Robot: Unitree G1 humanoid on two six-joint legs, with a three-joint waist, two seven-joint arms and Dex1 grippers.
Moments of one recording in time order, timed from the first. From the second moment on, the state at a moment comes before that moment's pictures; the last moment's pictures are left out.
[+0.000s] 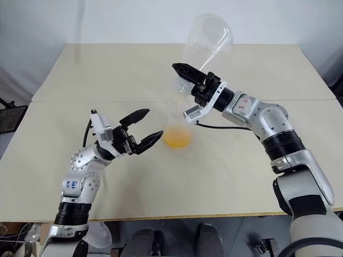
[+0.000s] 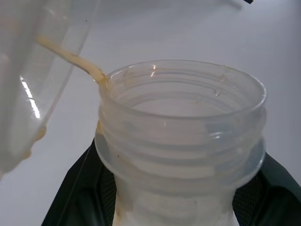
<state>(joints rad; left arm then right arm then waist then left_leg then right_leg) -0.37 0.29 0.05 -0.07 -0.48 0.04 -0.82 -1.05 -0.68 0.42 0.48 -1.12 -0.67 -0.36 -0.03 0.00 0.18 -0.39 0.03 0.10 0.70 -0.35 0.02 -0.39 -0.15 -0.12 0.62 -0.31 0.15</state>
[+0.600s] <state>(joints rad) -0.37 0.29 0.05 -0.07 -0.48 0.04 -0.82 -1.07 -0.68 0.42 0.48 -1.12 -0.67 -0.37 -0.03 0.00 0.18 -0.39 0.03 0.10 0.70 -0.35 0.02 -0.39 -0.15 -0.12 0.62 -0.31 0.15</state>
